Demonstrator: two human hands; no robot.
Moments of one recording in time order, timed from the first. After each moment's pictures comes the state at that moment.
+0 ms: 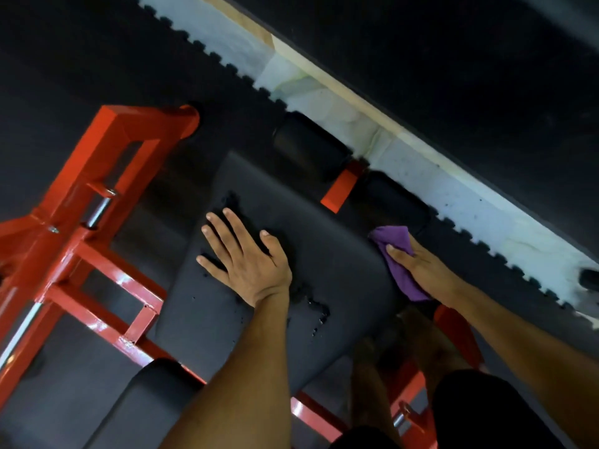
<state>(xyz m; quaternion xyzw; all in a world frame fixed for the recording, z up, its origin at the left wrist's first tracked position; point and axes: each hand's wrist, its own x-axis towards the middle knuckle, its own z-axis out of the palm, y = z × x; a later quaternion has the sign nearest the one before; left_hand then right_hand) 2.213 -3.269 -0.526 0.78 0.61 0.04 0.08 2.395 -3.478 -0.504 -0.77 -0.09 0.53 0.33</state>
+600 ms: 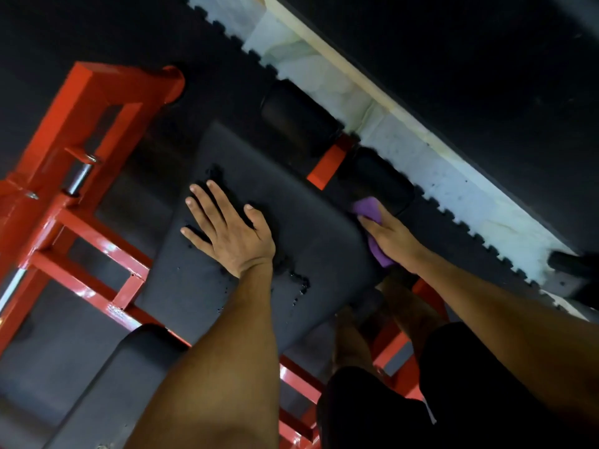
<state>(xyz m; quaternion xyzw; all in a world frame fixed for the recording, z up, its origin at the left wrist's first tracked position) 2.216 -3.272 -0.522 0.78 0.63 0.02 0.07 2.391 -3.460 -0.496 -0.79 -0.09 0.52 0.32</state>
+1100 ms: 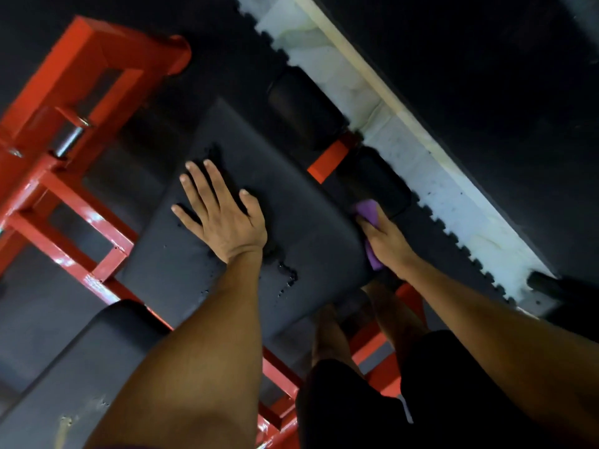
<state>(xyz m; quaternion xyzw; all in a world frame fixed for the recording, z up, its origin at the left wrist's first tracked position) 2.216 -3.270 -0.526 0.78 0.63 0.02 0.06 2.392 -3.465 -0.506 -0.79 -0.07 0.52 0.30</state>
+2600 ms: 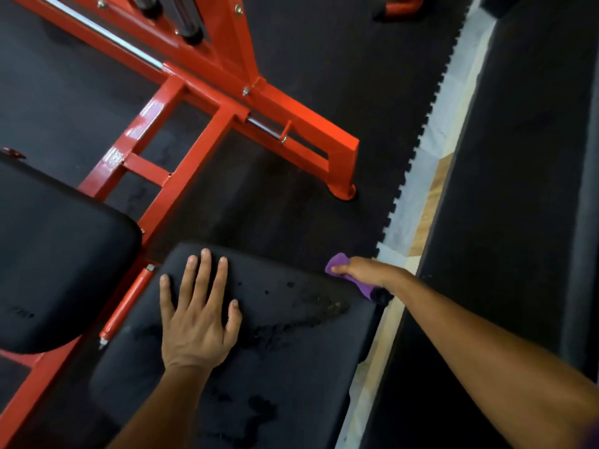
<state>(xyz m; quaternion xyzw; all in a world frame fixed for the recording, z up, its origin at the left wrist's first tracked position) 2.114 -3.301 -0.525 0.53 0.83 0.11 0.10 2.354 -3.046 -0.505 -0.60 -0.56 0.46 -0.33</state>
